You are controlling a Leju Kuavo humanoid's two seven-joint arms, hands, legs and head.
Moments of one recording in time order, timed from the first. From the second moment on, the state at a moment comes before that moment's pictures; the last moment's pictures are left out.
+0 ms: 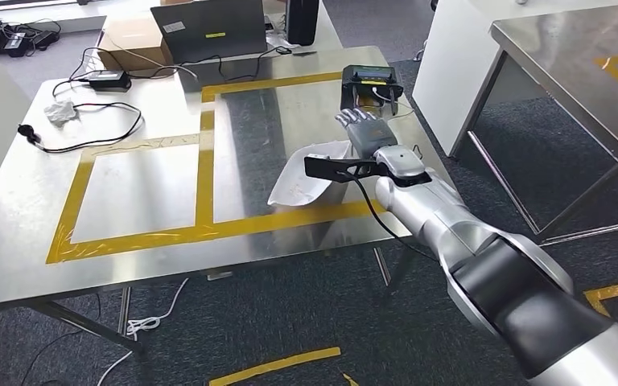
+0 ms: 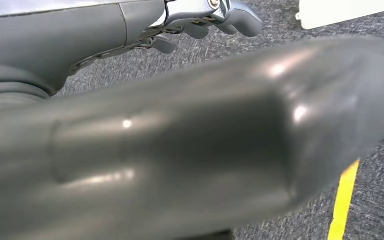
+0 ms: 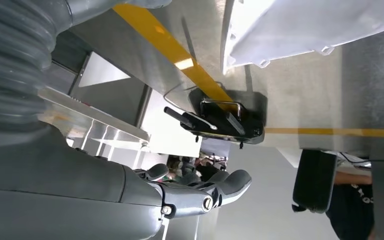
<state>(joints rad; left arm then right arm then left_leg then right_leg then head) -0.14 -0.25 0.84 -0.20 -0.62 0.47 -0.34 -0.99 -0.13 0.63 -0.33 1.06 -0.28 -0.29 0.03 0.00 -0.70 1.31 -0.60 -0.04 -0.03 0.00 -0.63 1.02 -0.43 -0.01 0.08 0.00</state>
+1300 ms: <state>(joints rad) -0.15 -0.24 0.85 -0.20 -0.64 0.45 -0.34 -0.91 -0.25 0.56 -0.57 1.07 -0.35 -0.31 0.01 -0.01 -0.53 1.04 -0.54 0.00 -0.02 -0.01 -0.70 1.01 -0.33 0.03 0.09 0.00</state>
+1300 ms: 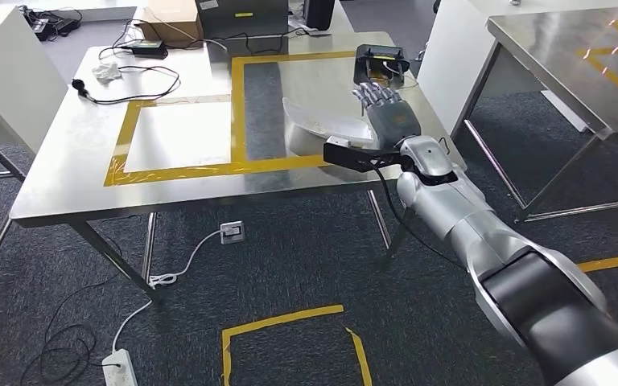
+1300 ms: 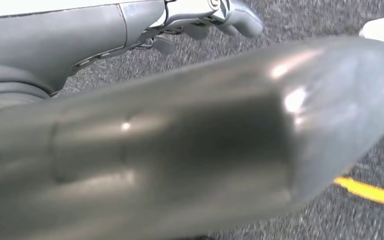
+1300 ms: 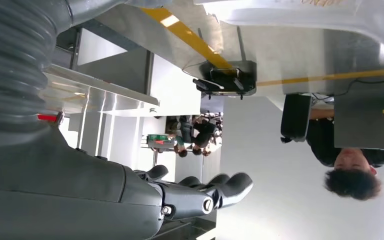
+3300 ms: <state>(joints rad) -0.12 -0.22 0.85 -0.20 -0.62 0.45 -0.37 -0.82 -0.30 0.46 -0.62 0.97 -0.28 -0.37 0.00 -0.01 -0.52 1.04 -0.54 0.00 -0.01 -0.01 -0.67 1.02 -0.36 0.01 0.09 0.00</state>
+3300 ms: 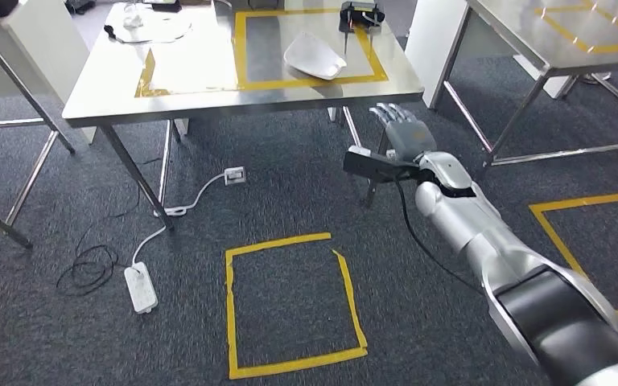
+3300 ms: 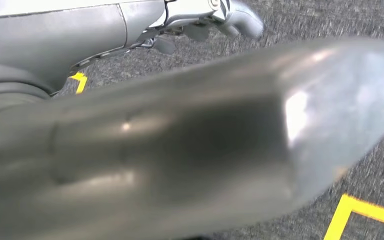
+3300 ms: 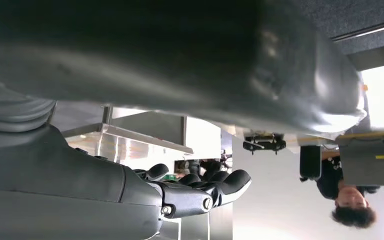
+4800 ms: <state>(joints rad) -0.12 -0.21 0.86 -0.20 -0.64 0.50 -0.36 -0.76 -0.33 0.34 -0.65 0.80 -0.13 -0.42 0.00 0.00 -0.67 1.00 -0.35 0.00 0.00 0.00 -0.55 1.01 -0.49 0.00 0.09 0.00</state>
